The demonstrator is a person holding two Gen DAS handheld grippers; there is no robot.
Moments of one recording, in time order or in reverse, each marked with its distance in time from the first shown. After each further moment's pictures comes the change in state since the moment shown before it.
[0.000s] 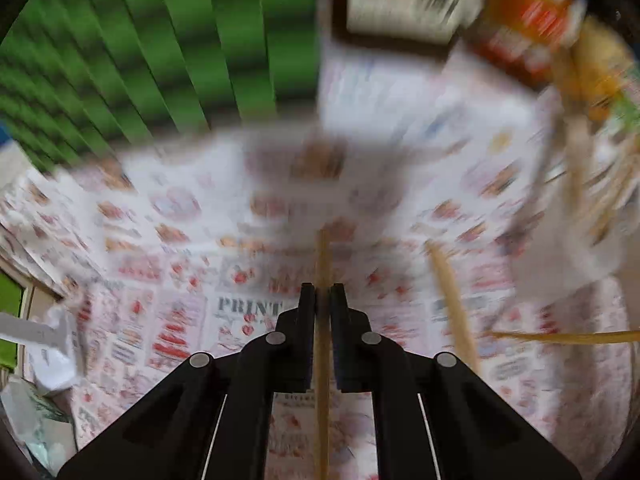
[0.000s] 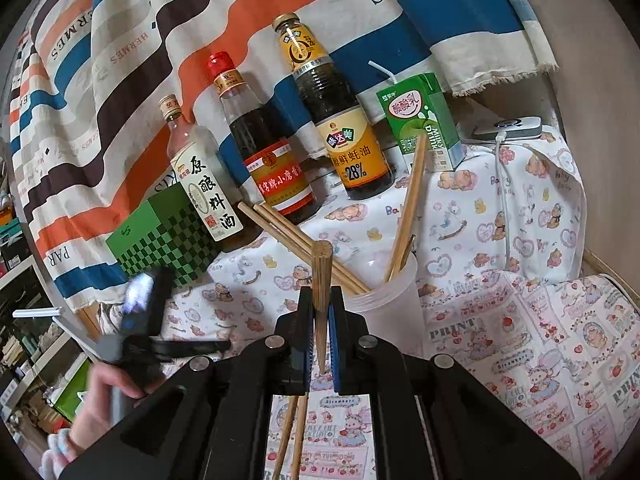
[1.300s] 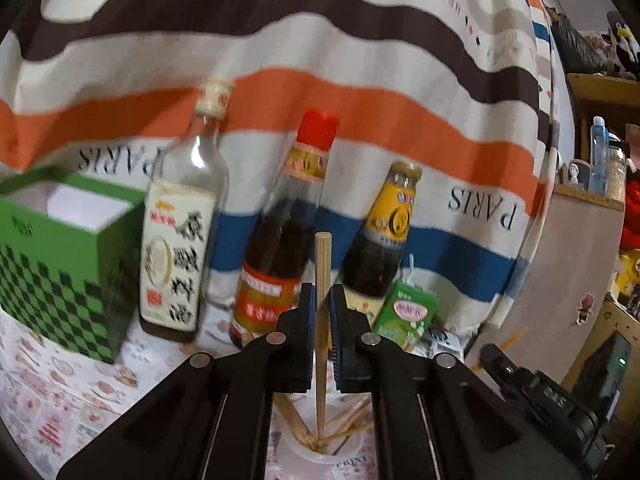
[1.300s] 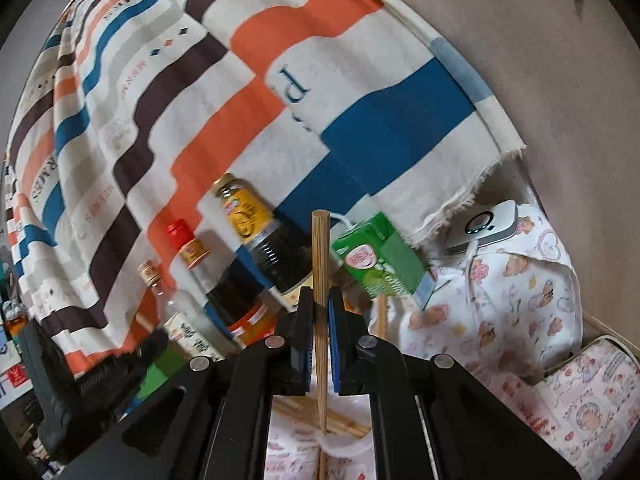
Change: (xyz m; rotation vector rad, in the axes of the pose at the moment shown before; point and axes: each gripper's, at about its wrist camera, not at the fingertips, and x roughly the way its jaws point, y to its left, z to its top) left arm -0.147 -0.096 0.023 -0.118 -0.707 -0.466; right arm -0.011 -0.068 0.092 0.244 -0.272 0.035
